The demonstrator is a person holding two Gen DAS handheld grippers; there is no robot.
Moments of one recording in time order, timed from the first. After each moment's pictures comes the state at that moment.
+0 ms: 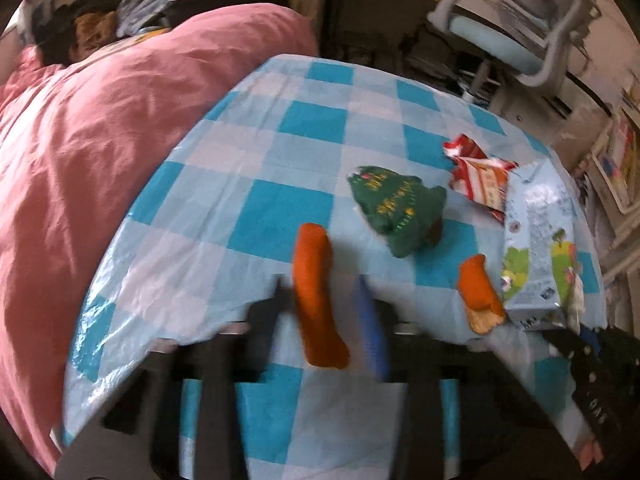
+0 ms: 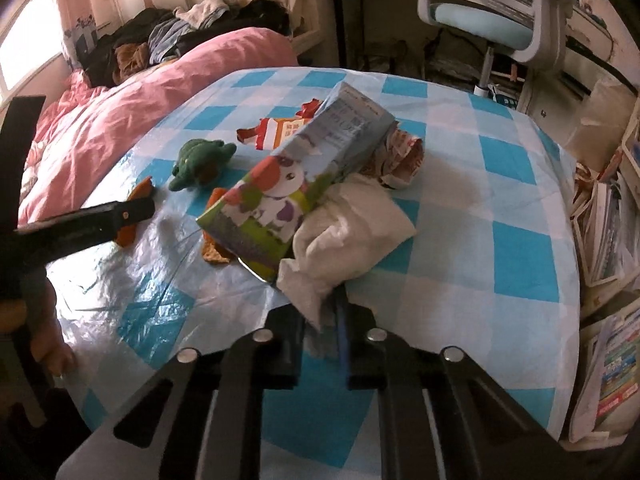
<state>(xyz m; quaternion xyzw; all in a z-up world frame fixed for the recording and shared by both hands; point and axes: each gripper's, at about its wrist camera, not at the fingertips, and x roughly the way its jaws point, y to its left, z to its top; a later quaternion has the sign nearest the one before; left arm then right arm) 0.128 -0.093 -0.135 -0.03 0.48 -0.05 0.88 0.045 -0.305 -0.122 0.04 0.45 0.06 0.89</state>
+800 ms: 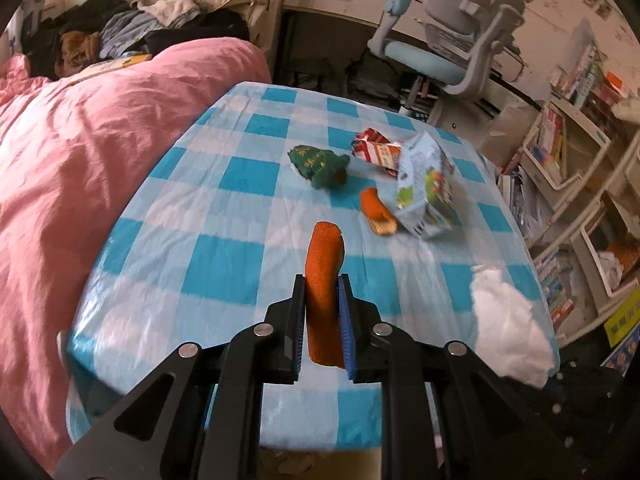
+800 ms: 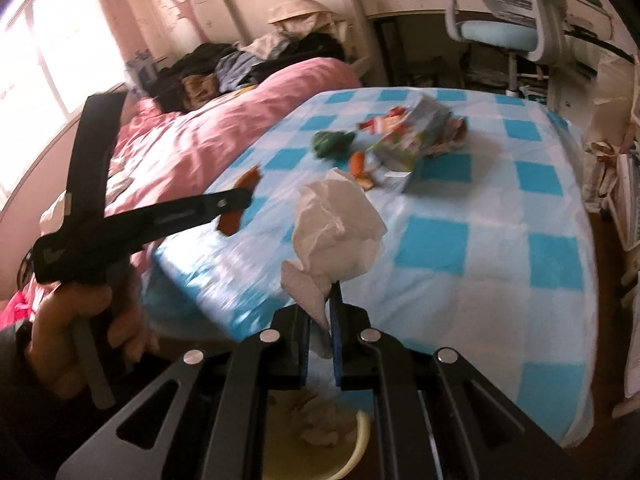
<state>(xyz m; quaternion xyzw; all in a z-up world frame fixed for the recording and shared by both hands) -0.001 -0.084 -0.095 -0.04 0.42 -0.13 0.90 -0.087 -0.256 -0.091 0.09 0.41 0.17 0.89</state>
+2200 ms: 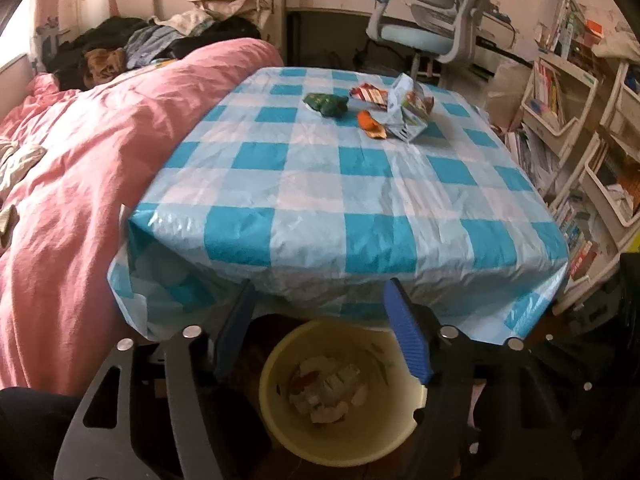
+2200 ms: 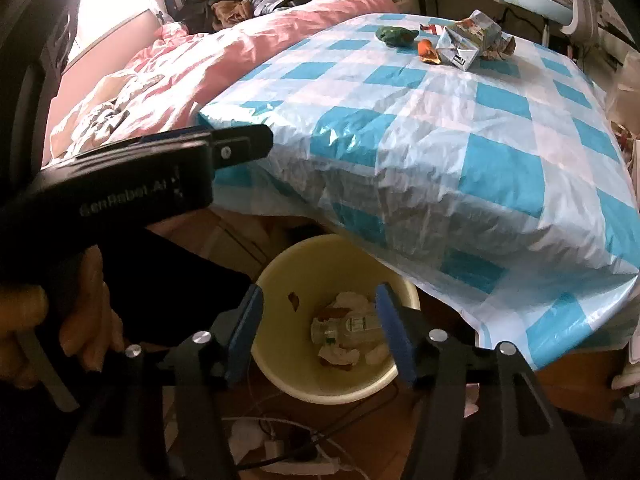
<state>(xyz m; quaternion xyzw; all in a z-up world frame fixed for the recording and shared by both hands) -0.138 -0.070 -0.109 0.02 0.41 -0.09 0.91 -0.172 -0.199 -0.145 0.04 0.48 0.19 0.85</state>
